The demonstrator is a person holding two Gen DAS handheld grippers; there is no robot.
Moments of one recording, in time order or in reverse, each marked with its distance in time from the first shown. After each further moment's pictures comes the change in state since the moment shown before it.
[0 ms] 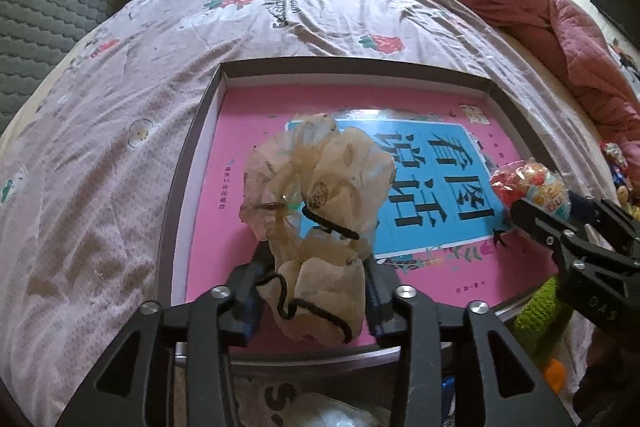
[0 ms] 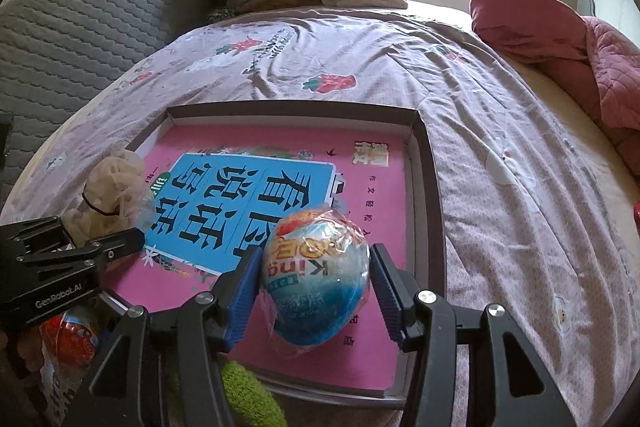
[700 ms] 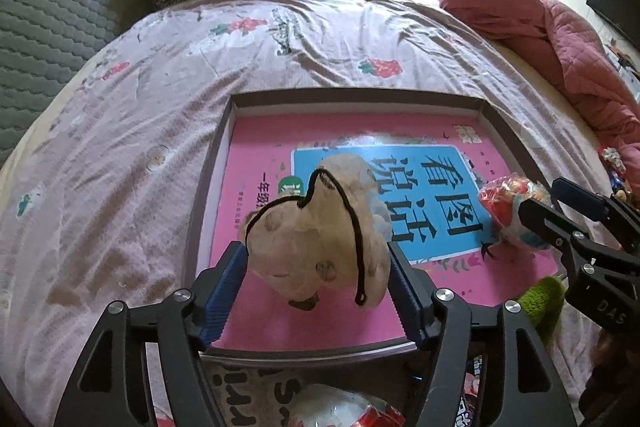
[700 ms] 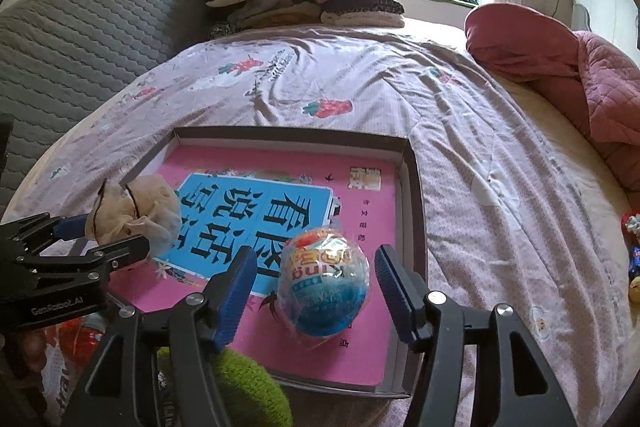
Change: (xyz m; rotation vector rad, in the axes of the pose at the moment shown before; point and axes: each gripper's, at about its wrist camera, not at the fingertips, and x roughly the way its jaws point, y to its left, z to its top) left arm -0.025 -0.004 0.005 0.019 -0.076 0.038; right arm -0.027 0.005 0.009 -0.017 -0.072 -0.015
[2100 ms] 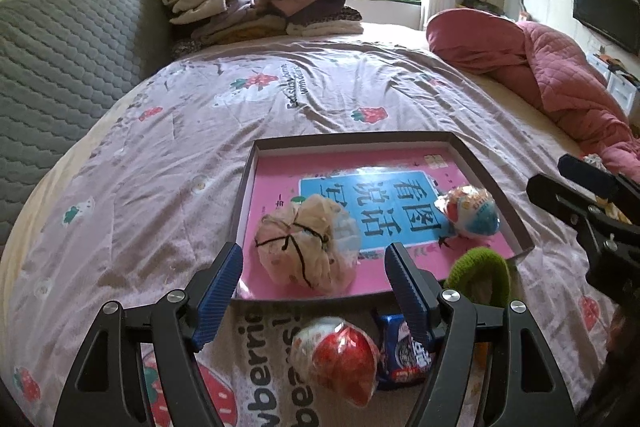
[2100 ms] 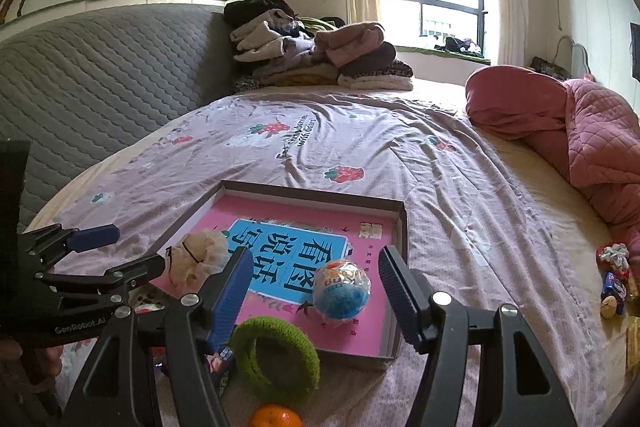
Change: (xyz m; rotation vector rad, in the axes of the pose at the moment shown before) left arm -0.091 -0.015 -0.036 0.023 -0.175 0.049; right arm -0.092 0.017 -0.007 -0.048 -0.204 0.033
